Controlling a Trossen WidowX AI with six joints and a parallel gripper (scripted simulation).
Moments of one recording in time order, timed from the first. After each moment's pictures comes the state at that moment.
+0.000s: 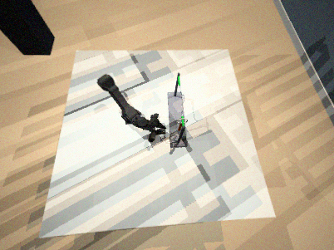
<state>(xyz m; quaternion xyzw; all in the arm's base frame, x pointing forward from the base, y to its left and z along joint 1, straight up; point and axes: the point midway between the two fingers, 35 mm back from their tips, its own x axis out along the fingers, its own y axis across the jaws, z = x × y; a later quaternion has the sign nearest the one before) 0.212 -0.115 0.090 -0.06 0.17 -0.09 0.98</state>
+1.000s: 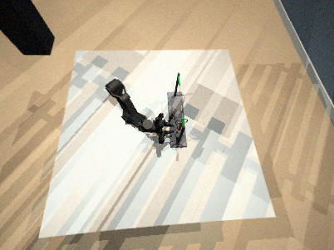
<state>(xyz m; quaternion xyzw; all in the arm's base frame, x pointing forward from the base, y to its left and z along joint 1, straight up) 0.262 -0.122 0.119 -0.01 0.08 -0.01 1.00</state>
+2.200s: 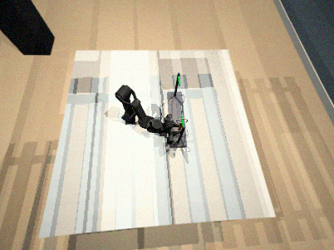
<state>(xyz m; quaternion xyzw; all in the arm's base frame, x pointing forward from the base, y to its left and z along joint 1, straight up) 0.315 -0.125 0.113 -0.01 0.08 -0.01 1.00</state>
